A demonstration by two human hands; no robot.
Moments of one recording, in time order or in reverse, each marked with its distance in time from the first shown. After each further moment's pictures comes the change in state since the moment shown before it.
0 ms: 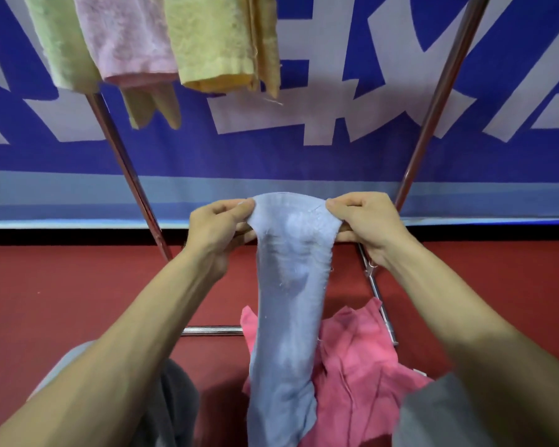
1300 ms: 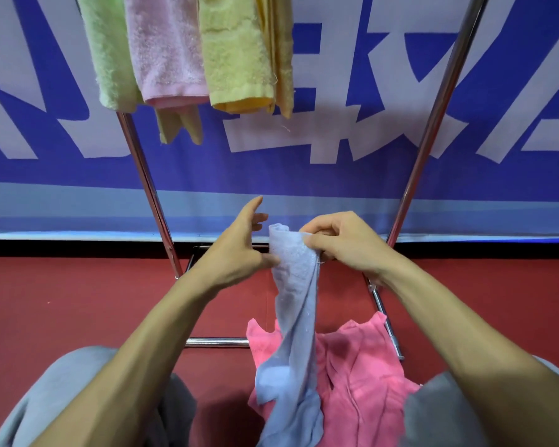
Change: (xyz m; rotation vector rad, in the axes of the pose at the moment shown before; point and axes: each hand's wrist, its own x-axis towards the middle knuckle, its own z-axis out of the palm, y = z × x) left_hand -0.035 0.004 -0.027 0.700 -0.359 0.327; right_hand -0.045 -0.013 0.023 -0.351 -0.341 -0.262
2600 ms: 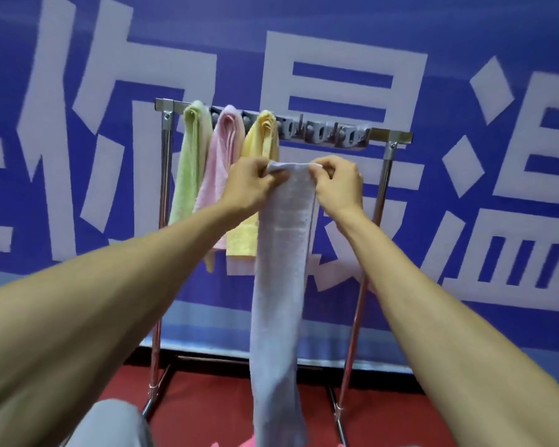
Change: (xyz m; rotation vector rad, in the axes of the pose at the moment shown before) left_hand -0.021 0.264 -0.113 -0.033 0.559 0.656; right_hand -0.025 -0.268 -0.105 -0.194 0.784 -0.538
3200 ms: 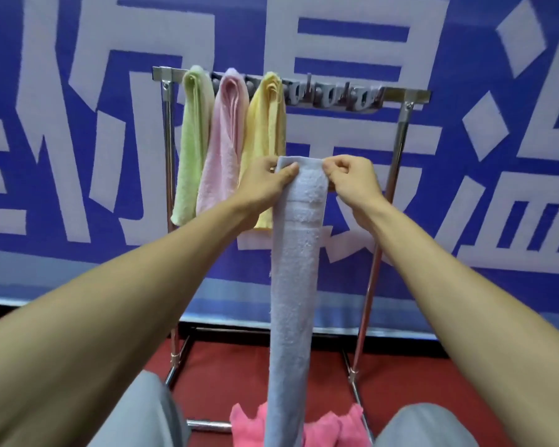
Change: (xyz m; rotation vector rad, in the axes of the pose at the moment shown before) left_hand -0.034 -0.011 0.017 -0.245 -0.105 -0.261; right_hand -0.017 0.044 0.007 0.165 -0.189 0.186
